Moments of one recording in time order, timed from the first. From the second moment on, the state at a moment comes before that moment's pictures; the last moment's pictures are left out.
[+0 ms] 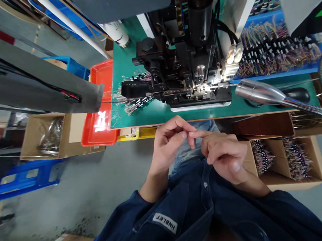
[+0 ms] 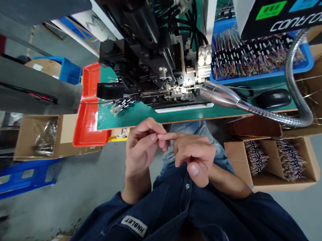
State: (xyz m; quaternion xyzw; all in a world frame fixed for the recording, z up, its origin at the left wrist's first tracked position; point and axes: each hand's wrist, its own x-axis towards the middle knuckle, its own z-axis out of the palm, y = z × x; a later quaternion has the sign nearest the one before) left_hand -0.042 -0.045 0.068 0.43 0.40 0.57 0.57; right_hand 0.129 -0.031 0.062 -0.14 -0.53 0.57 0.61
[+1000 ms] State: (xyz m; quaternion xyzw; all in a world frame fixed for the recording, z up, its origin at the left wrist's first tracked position) left_hand -0.044 -0.051 0.062 0.45 0.39 0.58 0.56; right_hand 0.137 -0.029 0.059 -0.15 -0.52 0.59 0.59
